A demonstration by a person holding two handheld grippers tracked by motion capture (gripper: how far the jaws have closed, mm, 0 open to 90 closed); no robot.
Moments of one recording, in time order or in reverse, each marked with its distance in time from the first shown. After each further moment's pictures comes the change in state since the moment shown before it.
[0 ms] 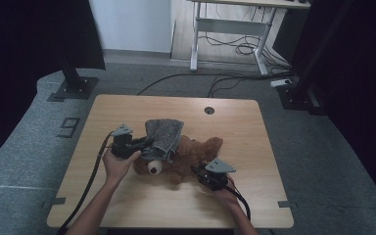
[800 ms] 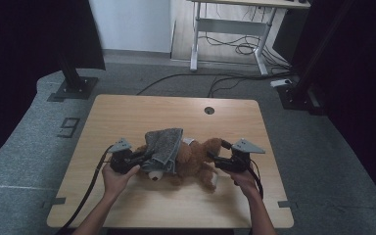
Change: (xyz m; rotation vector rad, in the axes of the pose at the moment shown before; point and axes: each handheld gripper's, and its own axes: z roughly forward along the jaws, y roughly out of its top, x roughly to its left) left arm -0.017 -0.037 -0.011 -0.026 -0.060 0.037; right arm -0.064 0.051 -0.043 -0.102 -0.001 0.144
